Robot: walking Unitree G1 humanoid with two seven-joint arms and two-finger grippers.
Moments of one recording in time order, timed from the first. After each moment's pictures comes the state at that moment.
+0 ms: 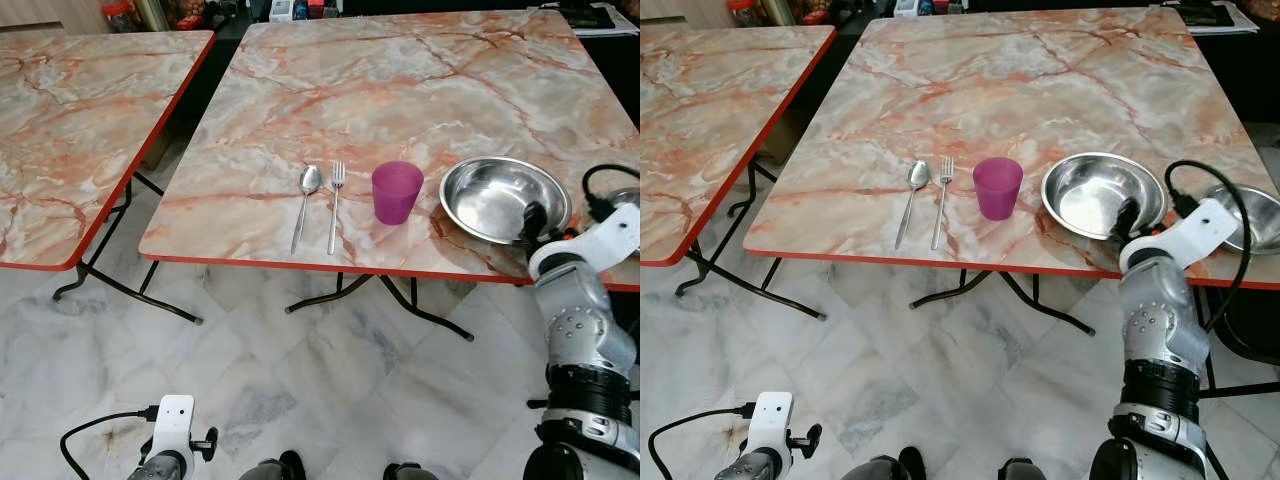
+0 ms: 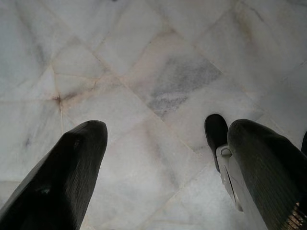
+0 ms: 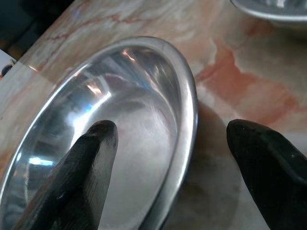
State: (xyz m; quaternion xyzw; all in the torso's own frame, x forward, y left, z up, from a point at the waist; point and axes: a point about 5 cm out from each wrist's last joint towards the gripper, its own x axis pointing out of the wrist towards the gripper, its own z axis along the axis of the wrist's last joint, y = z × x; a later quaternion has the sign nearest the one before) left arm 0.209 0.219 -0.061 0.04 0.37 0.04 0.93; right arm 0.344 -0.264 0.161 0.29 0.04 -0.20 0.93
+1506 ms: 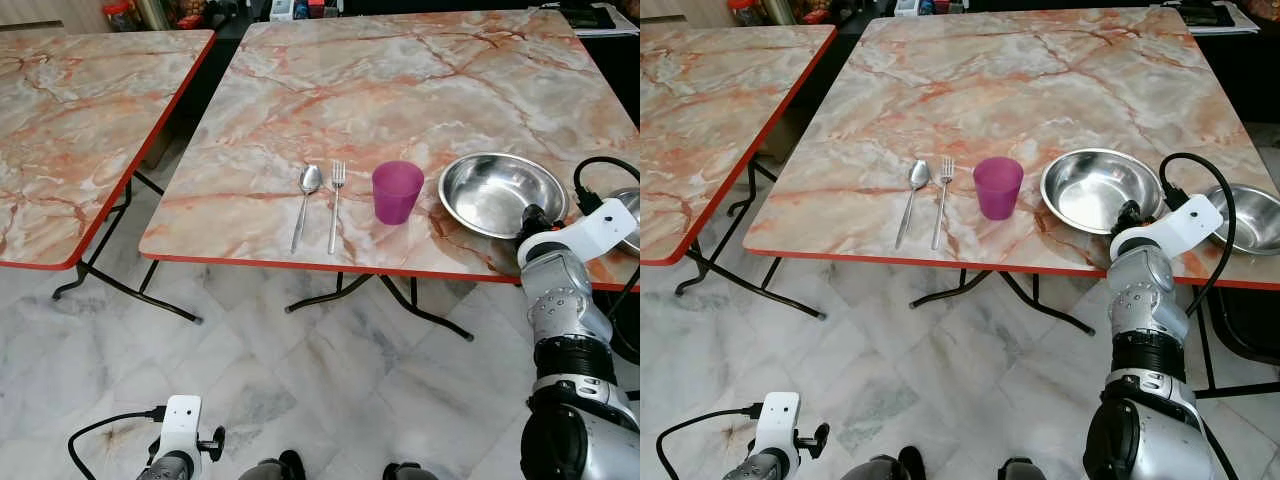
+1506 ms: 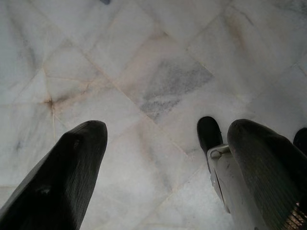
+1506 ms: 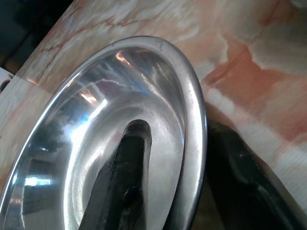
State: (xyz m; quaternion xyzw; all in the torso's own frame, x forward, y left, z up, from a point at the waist) left arm 0.209 0.209 -0.062 0.03 0.36 0.03 0.93; right arm 0.365 -0.263 0.162 0.32 0.03 -0.21 0.92
